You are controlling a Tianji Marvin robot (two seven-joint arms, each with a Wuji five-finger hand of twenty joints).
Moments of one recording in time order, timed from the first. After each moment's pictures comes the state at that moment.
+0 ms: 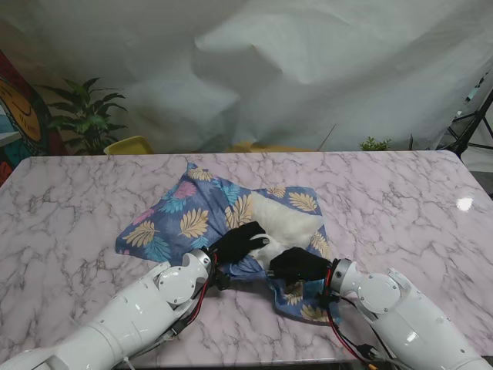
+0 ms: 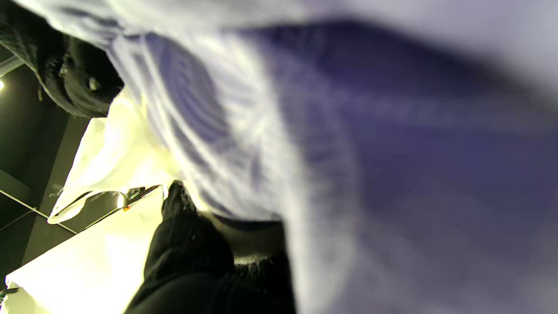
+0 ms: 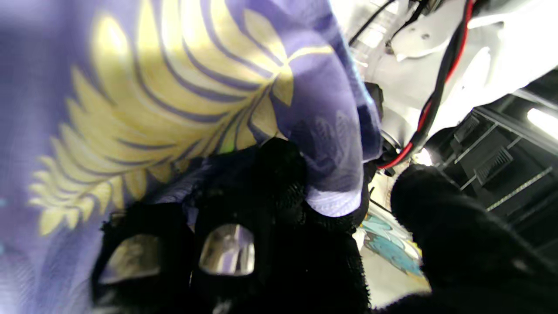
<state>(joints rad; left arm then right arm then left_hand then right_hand) 1.08 -1.32 -0.68 -0.83 0.04 -0.47 0.04 -1.29 -1.08 0.96 -1.11 -0.08 -0.56 0.38 1.13 0.06 -0.16 -0.13 0.30 0.27 1.16 1.19 0.83 0.09 0.89 0.61 1.07 0.14 1.22 0.75 0.98 0.13 1.64 0.57 0.34 -0.33 0.82 -0.13 0.96 -0.02 1.00 0.95 1.19 0.06 1.02 0.68 1.29 -0.03 1.51 0.87 1.13 0.26 1.79 0.57</state>
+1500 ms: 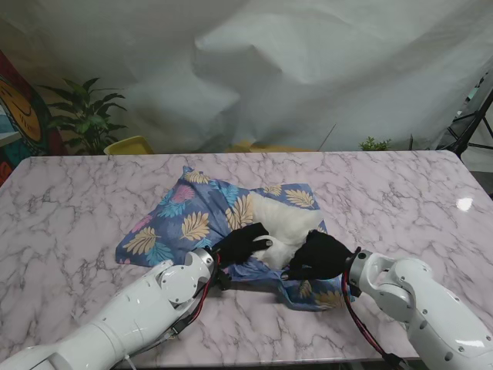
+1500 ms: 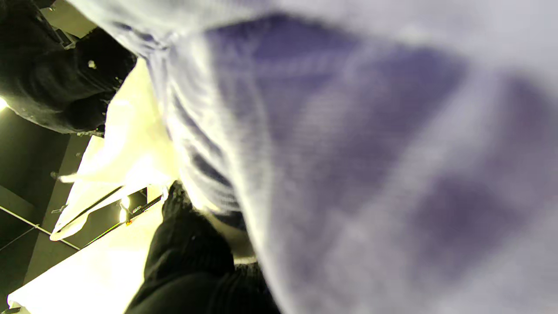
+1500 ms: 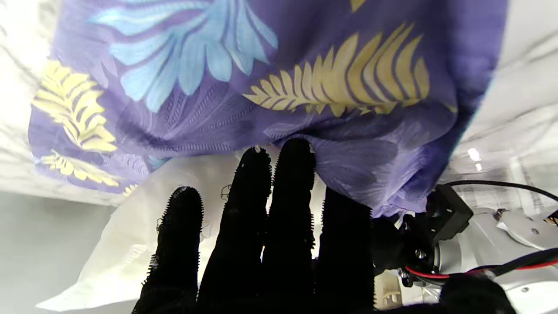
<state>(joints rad) 1.07 -1.33 -0.66 -0.83 0.07 -0.47 0.03 -1.48 -1.00 1.20 -1.48 -1.13 -0.56 0.08 1.13 0.06 -0.16 -0.13 0.29 0.27 1.16 1.19 0.82 0.09 0.87 0.60 1.07 0.13 1.21 0.74 0.98 0.11 1.64 0.56 0.15 0.25 0.03 -0.05 0.83 -0.24 0.67 0.28 0.96 -0.09 0.44 0.33 0.80 -0.09 0.33 0.37 0.19 0.11 0.94 0.34</state>
